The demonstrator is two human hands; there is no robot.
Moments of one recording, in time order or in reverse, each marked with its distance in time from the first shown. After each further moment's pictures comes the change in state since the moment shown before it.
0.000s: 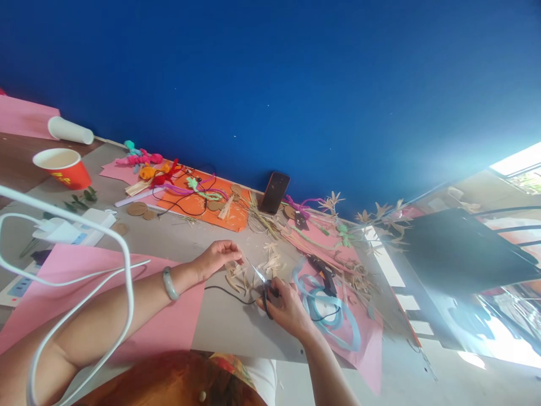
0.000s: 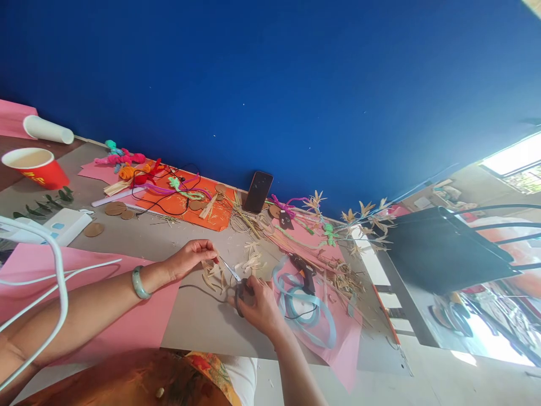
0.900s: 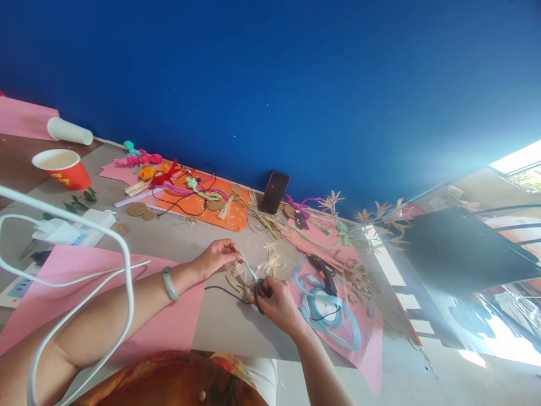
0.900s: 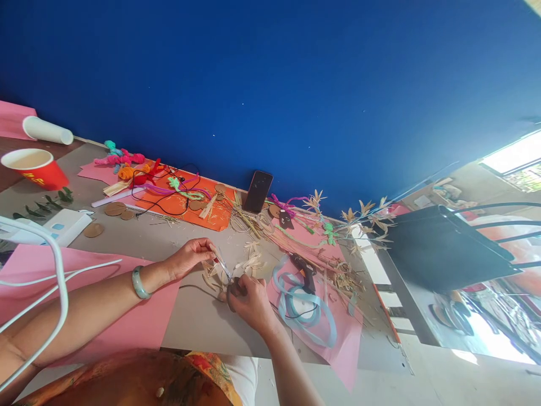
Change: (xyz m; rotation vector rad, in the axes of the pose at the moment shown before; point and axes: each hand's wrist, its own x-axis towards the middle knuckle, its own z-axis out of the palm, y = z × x) left_hand 0.004 -0.006 -0.003 -0.094 -0.003 0.021; right_hand 0.009 -0.015 0.009 0.088 0.006 -0.056
